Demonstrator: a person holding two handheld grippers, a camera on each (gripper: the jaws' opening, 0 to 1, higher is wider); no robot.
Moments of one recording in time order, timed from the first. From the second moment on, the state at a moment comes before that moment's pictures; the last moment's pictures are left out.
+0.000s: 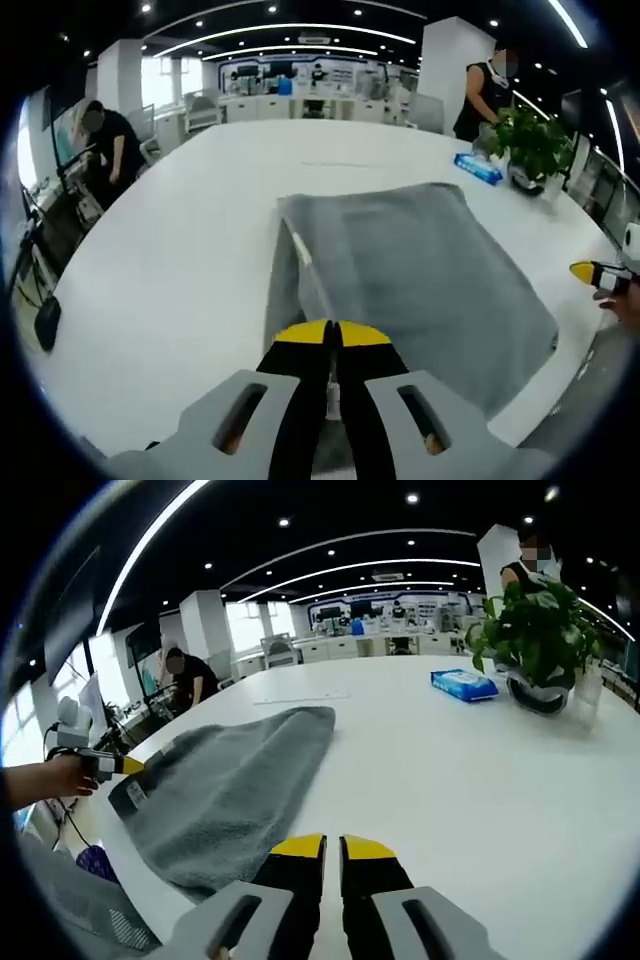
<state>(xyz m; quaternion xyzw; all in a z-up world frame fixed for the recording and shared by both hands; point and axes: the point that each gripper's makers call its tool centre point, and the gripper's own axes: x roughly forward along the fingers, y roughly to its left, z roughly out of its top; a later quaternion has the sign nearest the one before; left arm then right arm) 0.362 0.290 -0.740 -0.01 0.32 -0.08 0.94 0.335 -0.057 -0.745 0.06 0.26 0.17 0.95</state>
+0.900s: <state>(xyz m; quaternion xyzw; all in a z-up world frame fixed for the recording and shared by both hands) 0.367 0.168 -0.729 -0.02 0.29 -0.13 0.95 0.318 -0.002 -0.723 0.14 0.26 0.30 0.91</state>
